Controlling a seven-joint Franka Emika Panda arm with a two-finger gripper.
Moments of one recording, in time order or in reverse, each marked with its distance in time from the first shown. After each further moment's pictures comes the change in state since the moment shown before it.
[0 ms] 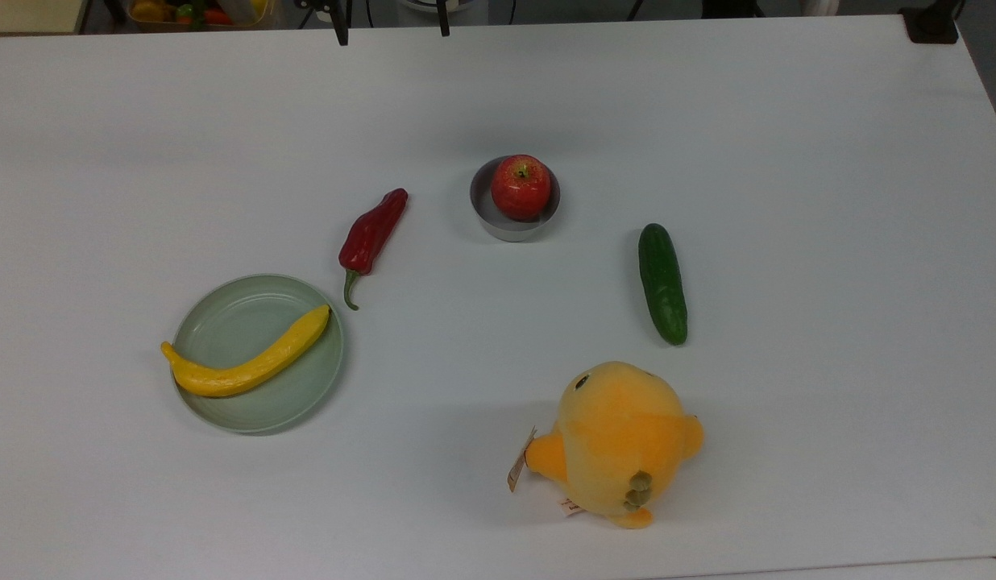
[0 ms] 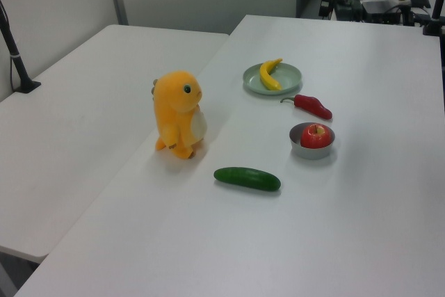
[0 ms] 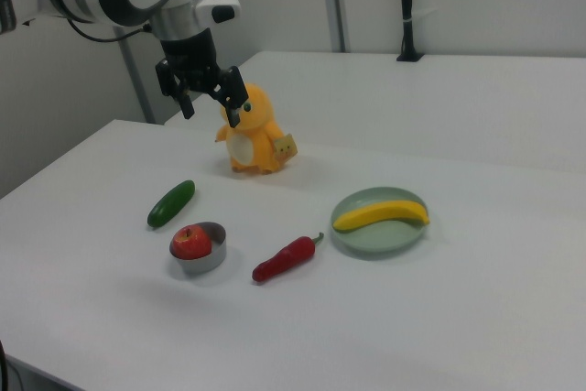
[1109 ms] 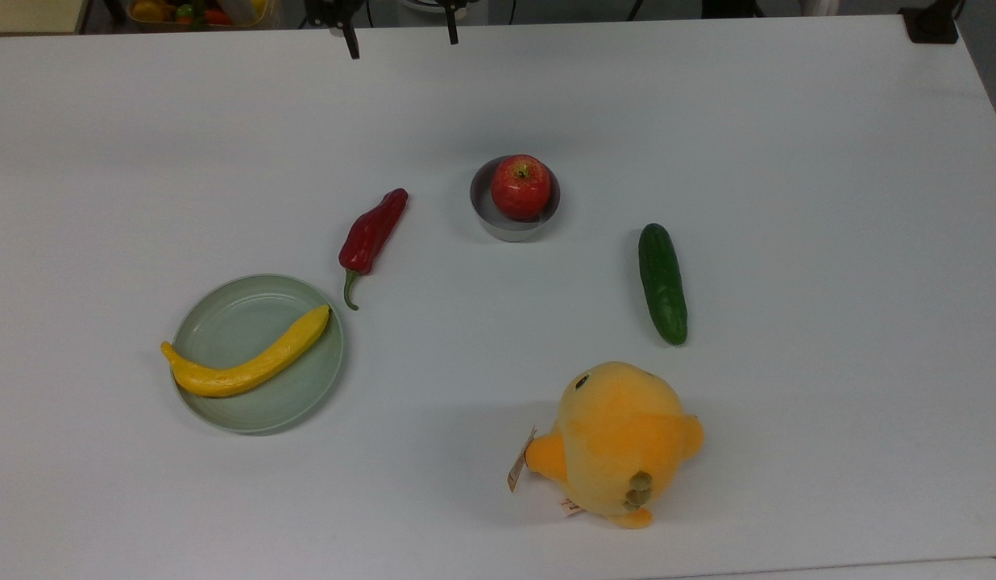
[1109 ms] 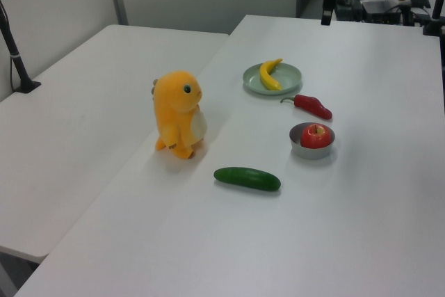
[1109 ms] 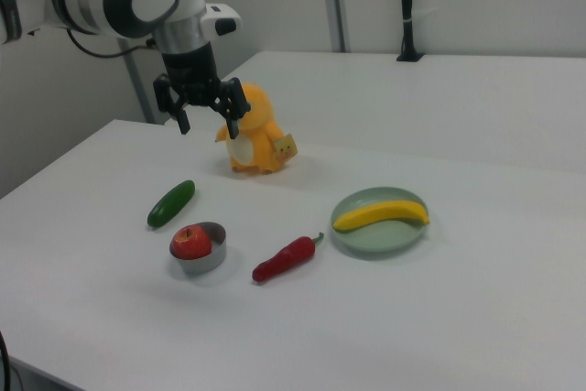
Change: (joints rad) arm 0.001 0.009 0.011 -0.034 0.000 0.000 -0.117
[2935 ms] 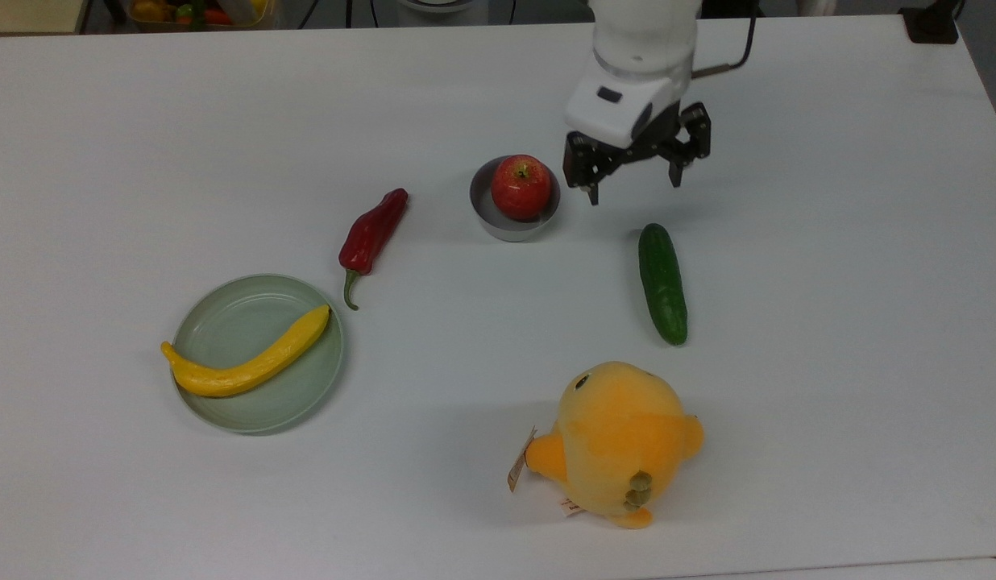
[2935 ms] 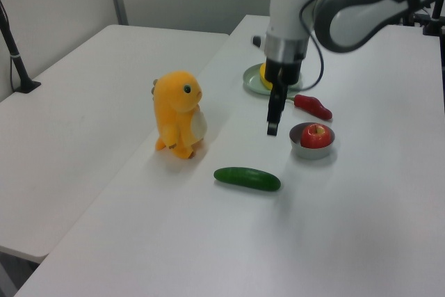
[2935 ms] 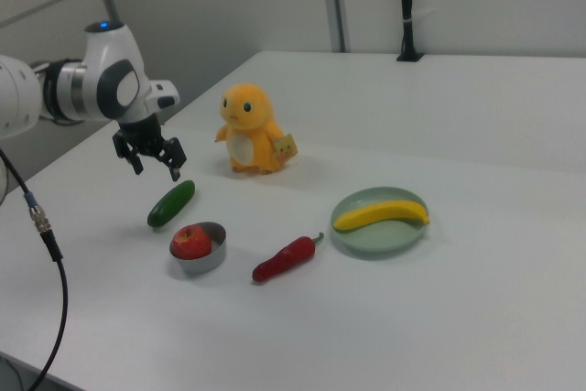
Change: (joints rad) arm 0.182 0.327 0.213 -0.019 -0.036 0.405 0.385
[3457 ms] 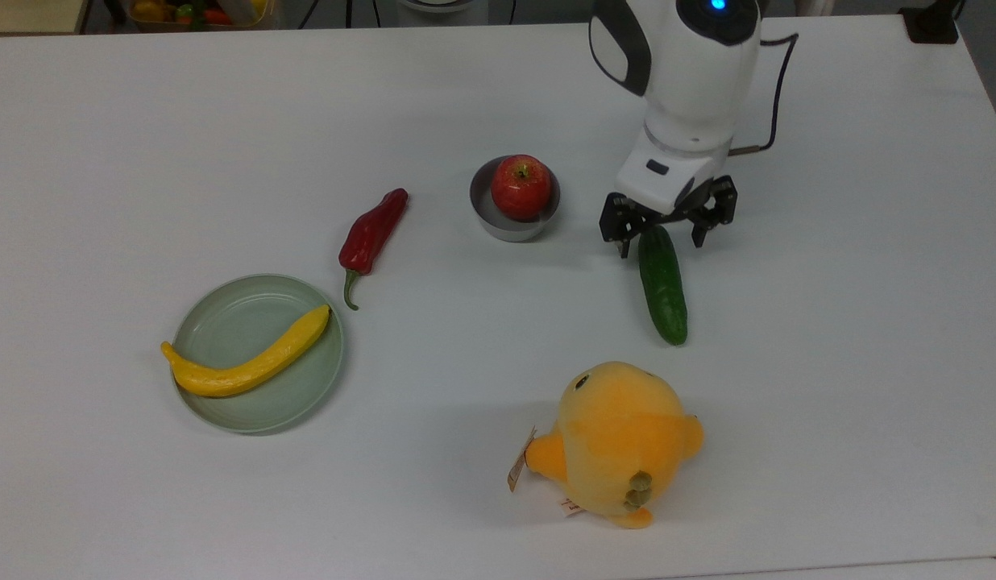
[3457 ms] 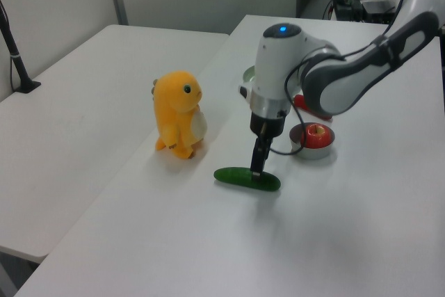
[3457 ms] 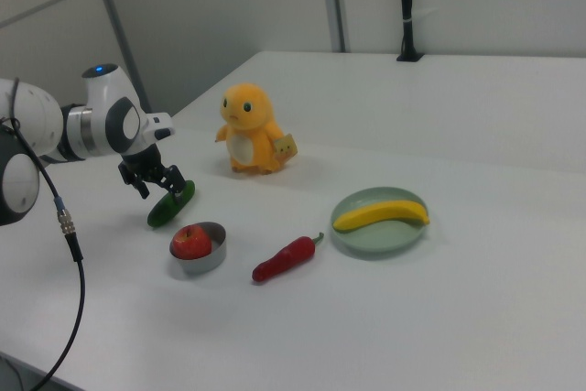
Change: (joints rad) arm 0.077 0.192 0.001 0.048 -0.147 0.164 0.188
